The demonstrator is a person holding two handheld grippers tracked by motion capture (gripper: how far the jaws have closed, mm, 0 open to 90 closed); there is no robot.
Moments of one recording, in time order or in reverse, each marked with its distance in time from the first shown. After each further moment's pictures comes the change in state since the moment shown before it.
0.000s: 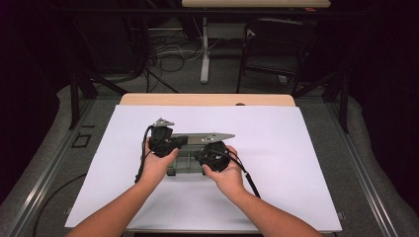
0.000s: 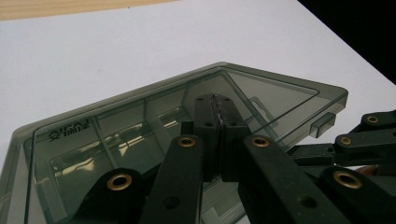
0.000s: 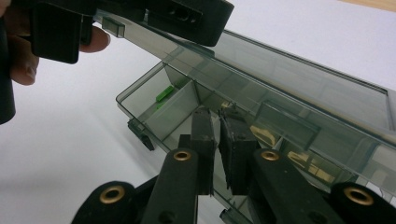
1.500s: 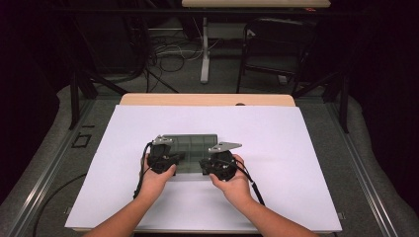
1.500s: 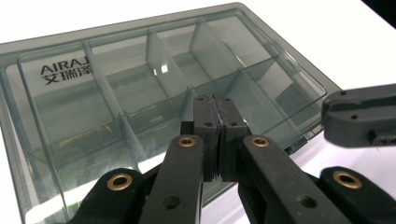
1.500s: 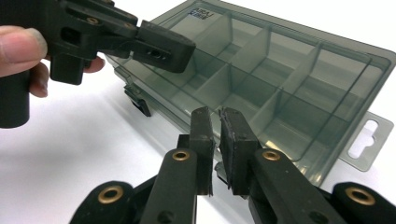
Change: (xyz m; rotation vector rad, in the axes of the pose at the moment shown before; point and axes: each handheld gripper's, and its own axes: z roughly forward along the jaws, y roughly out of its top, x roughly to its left) left arm 0.009 -0.051 0.012 0.049 0.005 -0.012; right arm -0.005 -0.028 -0.012 0.017 -0.002 -0.005
